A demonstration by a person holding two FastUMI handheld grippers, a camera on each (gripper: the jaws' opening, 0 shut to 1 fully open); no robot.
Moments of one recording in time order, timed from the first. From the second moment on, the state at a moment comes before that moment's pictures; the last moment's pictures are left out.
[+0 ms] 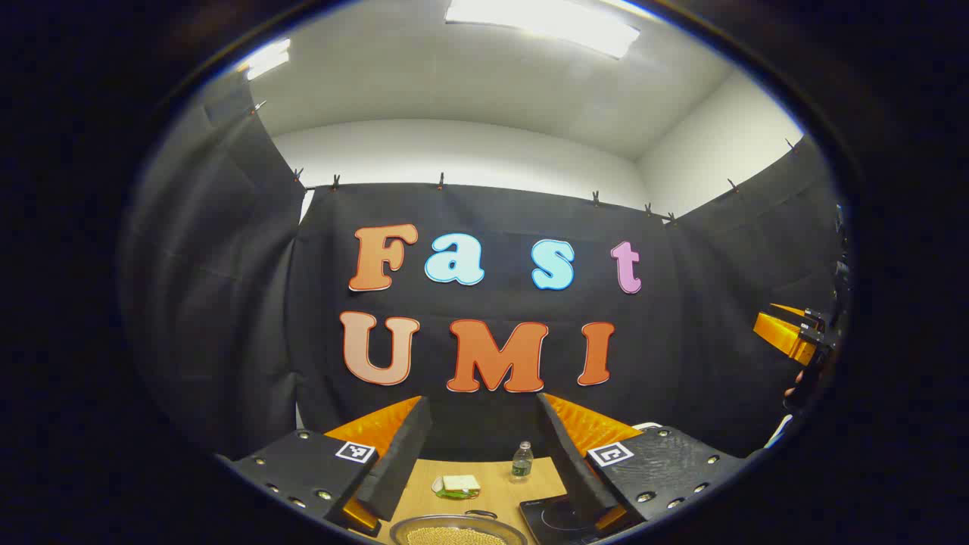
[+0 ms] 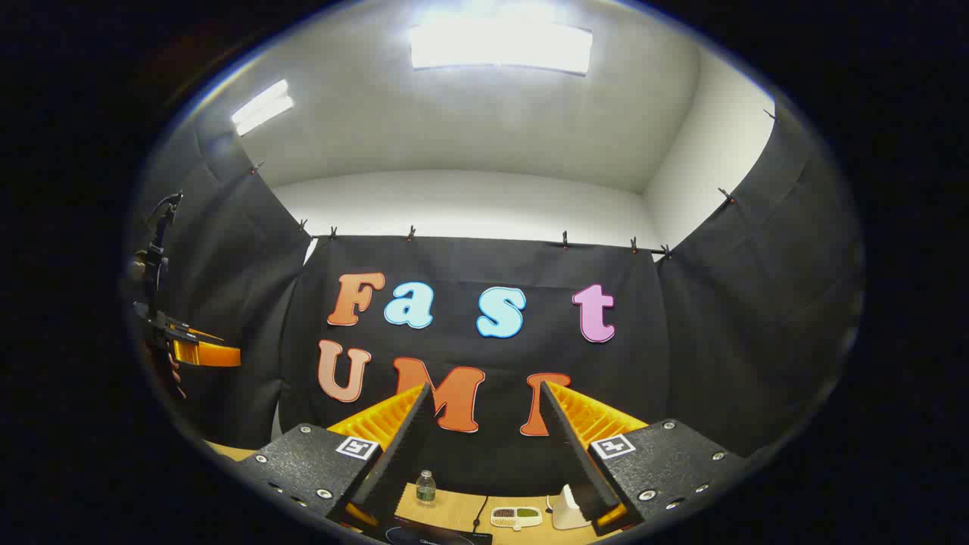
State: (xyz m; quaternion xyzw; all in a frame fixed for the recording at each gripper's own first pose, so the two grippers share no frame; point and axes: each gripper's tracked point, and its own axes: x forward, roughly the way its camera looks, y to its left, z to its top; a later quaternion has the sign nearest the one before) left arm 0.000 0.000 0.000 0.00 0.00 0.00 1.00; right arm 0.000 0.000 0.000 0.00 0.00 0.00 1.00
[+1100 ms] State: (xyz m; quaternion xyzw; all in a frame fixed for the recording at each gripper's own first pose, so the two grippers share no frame) left arm -0.029 0.003 -0.016 0.02 -0.02 0.05 1.00; right arm 0.001 0.017 -0.039 -0.01 0.05 0.03 1.00
